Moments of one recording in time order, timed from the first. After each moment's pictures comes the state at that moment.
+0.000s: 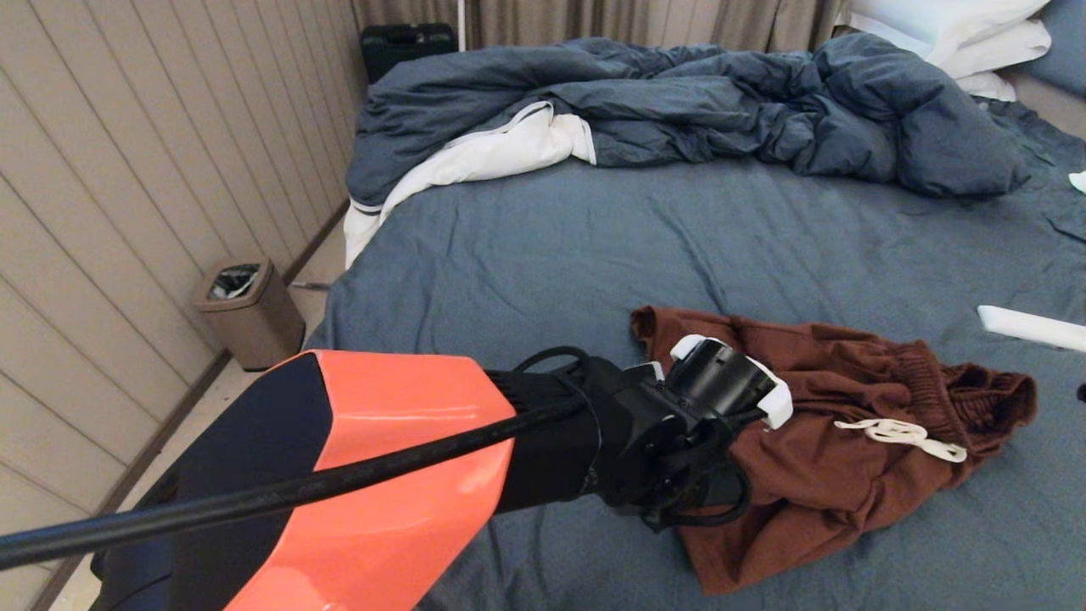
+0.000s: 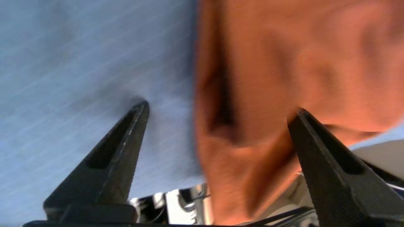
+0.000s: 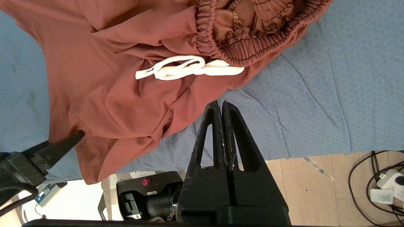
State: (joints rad) left arm -1.08 2.37 -1.94 0.43 0.17 -0.92; right arm -0.60 1.38 -1.29 0.76 0.42 -0.06
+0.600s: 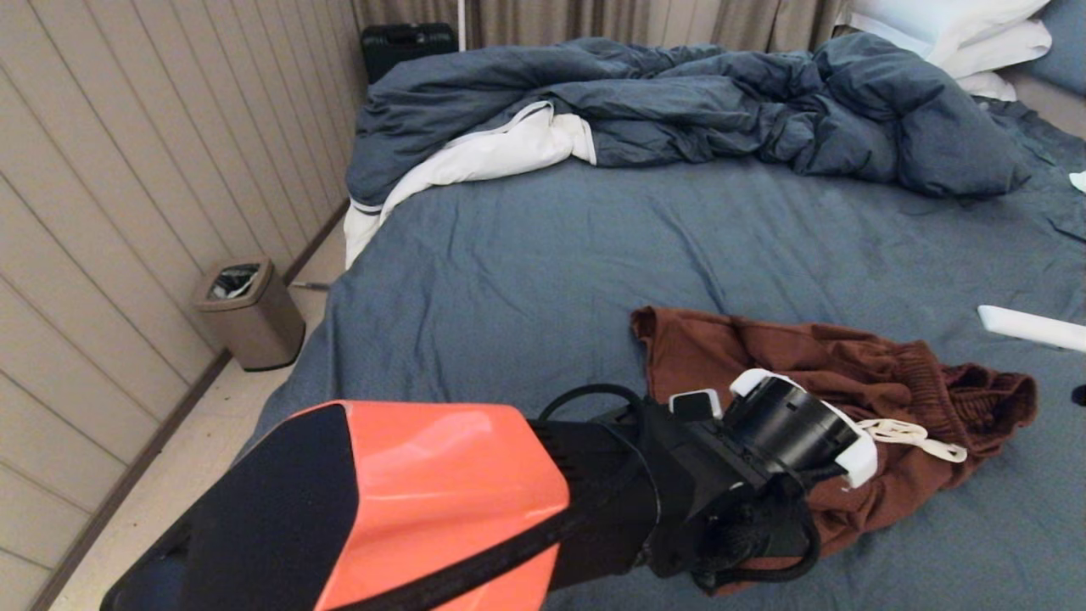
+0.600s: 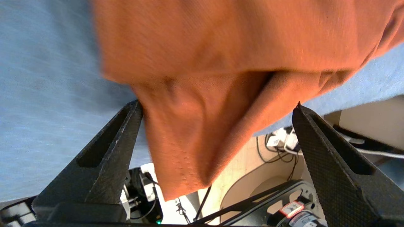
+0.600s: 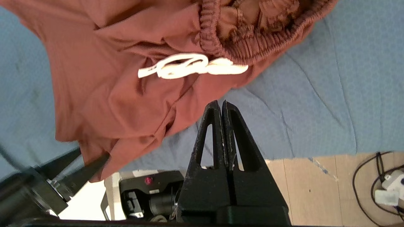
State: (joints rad) left arm -1.18 2.39 -1.94 0.38 0.16 -0.91; right arm -0.61 1.38 -1.27 0.74 0.44 -0.06
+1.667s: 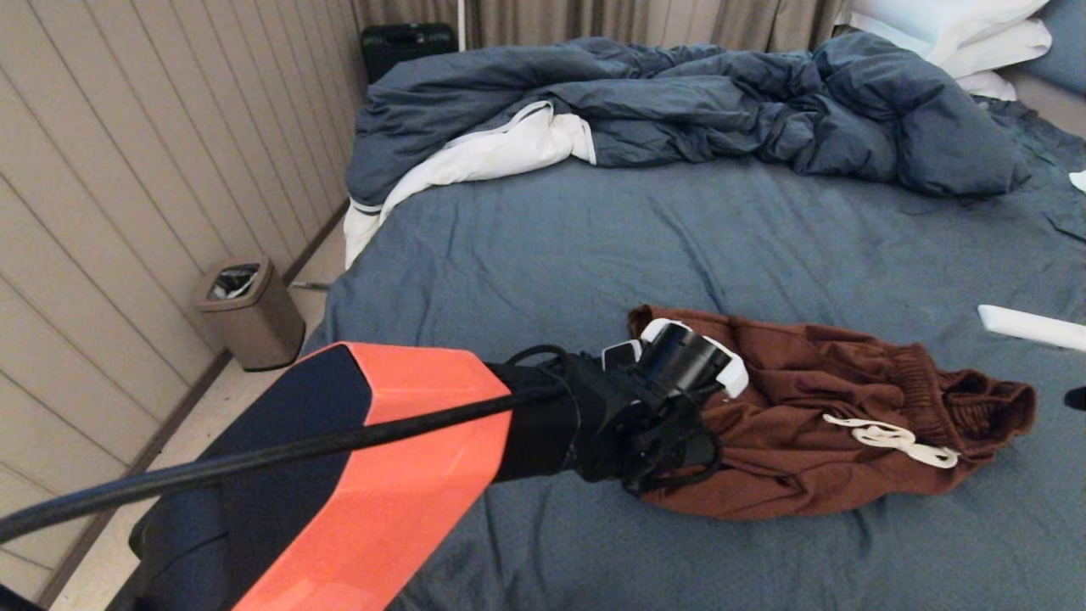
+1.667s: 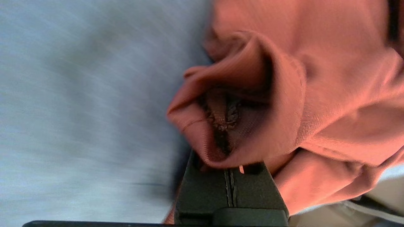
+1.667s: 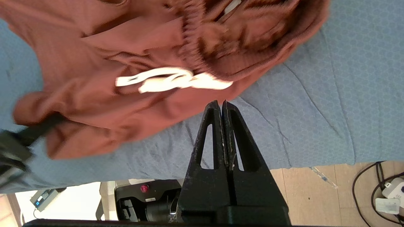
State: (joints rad) left arm -1.00 2.41 -1.93 0.29 0.20 -0.89; right arm -0.61 1.39 -1.21 0.65 0.44 -0.06
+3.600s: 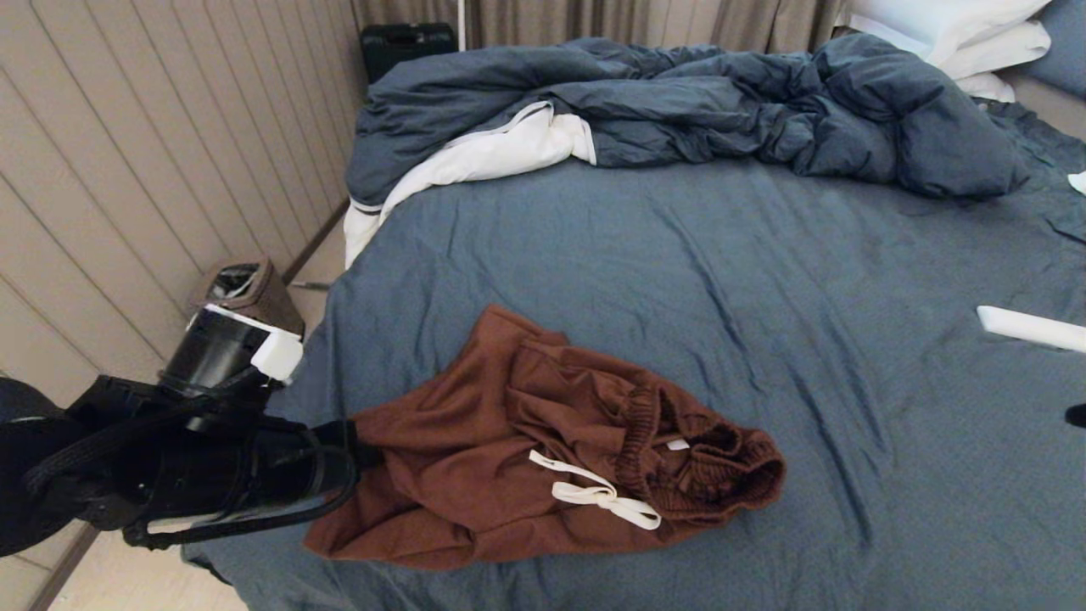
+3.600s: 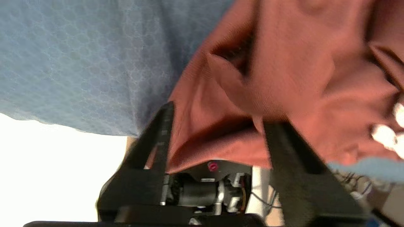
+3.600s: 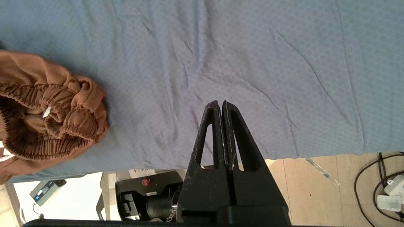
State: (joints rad) left arm -0.50 1.54 -0.78 0.07 0.08 -0.63; right arm -0.60 1.32 -1.14 0.66 0.44 -0.06
